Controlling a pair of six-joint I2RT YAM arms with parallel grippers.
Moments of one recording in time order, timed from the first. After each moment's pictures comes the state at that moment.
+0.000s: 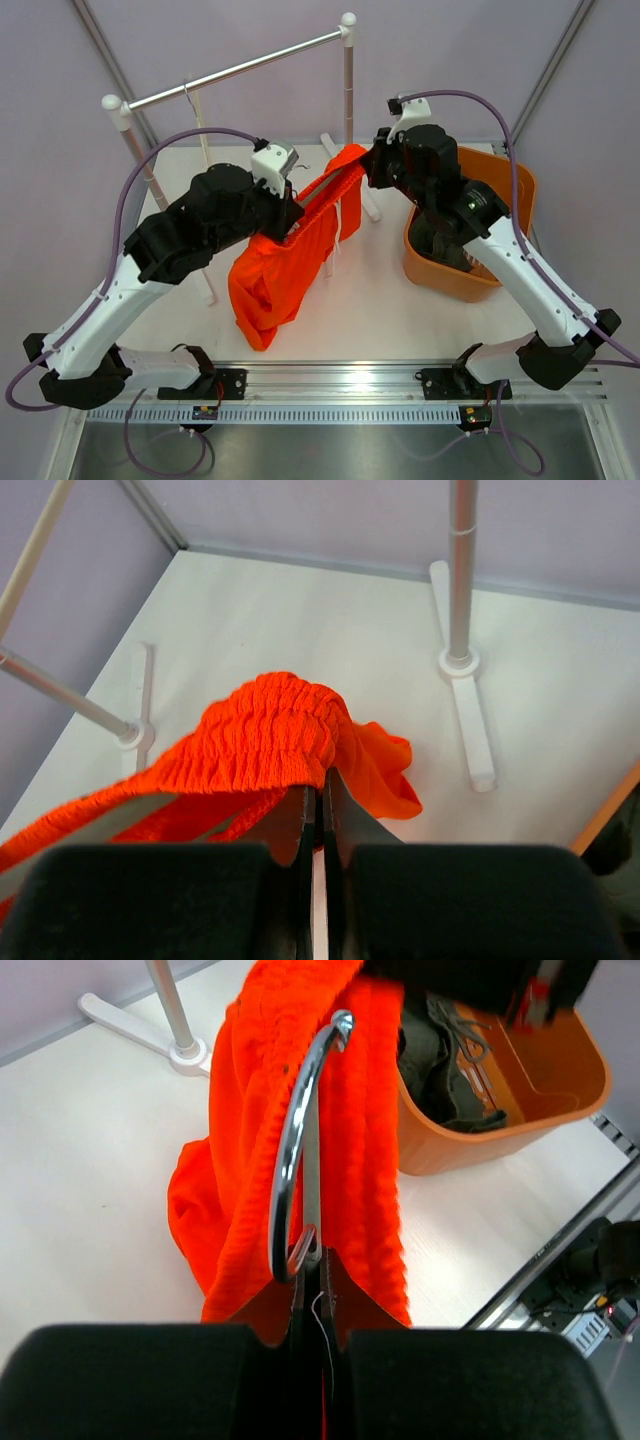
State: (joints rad) left arm -0.89 1.21 1.68 -0.87 -0.13 -0.21; right arm 0.70 1.35 1.62 -0.53 0.23 0.31
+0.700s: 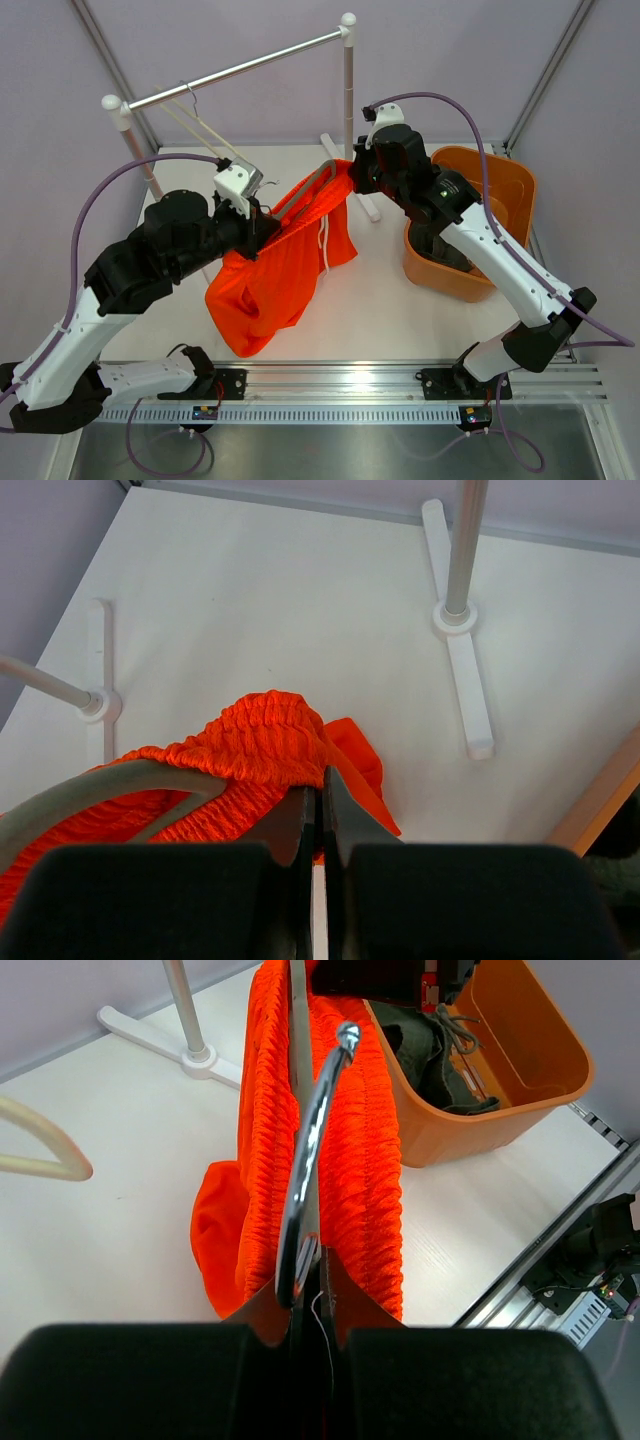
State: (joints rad) left arm -0.90 0.99 1.53 -0.85 -0.14 -0.18; right arm 0.72 1.50 1.74 -0.65 0.27 0.32
